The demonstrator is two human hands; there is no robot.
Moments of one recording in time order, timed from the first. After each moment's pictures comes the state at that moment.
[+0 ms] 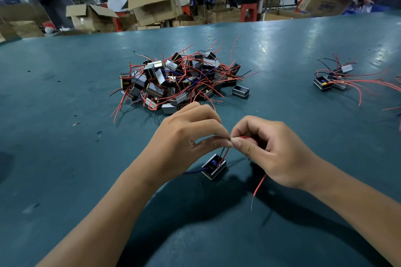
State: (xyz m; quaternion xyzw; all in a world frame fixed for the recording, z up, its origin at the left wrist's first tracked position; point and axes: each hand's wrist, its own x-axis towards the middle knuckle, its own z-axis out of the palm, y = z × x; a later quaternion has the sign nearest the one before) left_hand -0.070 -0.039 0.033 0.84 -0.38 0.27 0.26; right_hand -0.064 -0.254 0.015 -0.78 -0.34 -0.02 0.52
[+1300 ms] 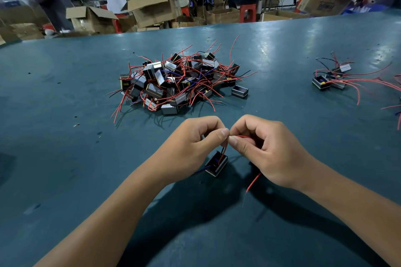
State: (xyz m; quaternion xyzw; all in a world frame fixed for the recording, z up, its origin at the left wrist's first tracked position) left_hand -0.076 -0.052 0.030 0.85 -0.24 0.02 0.48; right_hand -0.067 -0.249 0.013 -0.79 -0.32 -0.05 0.52
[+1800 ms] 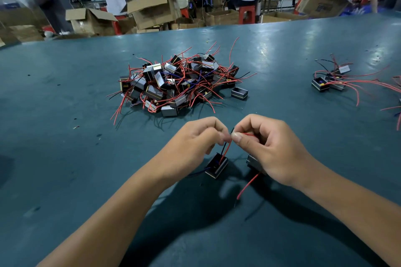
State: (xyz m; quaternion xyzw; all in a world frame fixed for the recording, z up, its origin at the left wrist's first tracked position) left_hand -0.073 -0.055 0.027 0.81 -0.17 -0.05 0.56; right_hand -0.063 -0.250 0.009 -0.77 -0.25 -0.02 0.59
